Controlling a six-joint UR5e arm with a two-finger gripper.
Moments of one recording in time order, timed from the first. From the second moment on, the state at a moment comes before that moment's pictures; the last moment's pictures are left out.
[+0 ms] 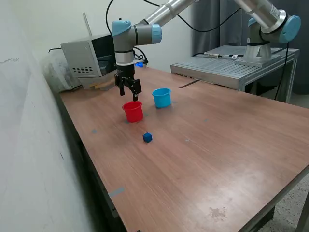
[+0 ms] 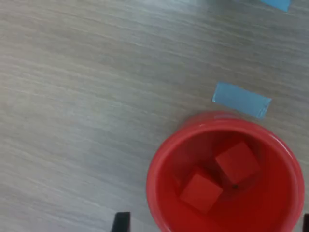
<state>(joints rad) -0.25 -0.69 1.08 -2.10 -1.66 2.62</state>
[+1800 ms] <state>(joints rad) -0.08 -0.85 1.35 -2.38 -1.51 2.68</state>
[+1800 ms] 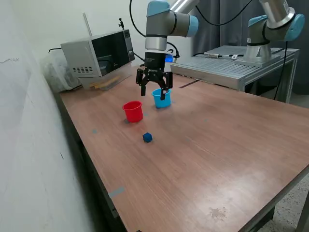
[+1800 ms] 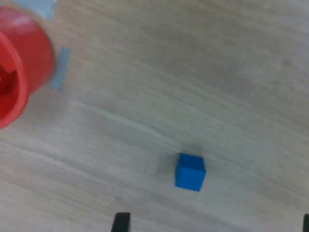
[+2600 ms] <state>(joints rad) -0.04 -0.59 1.02 -2.30 -1.56 2.73</state>
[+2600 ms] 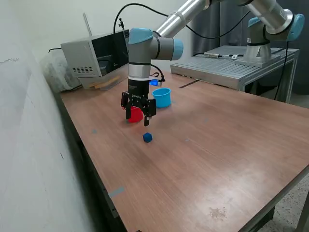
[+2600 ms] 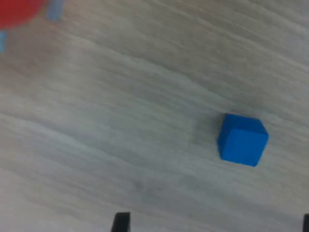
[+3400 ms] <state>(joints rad) 0.01 -0.57 1.05 -2.29 -1.57 2.80</state>
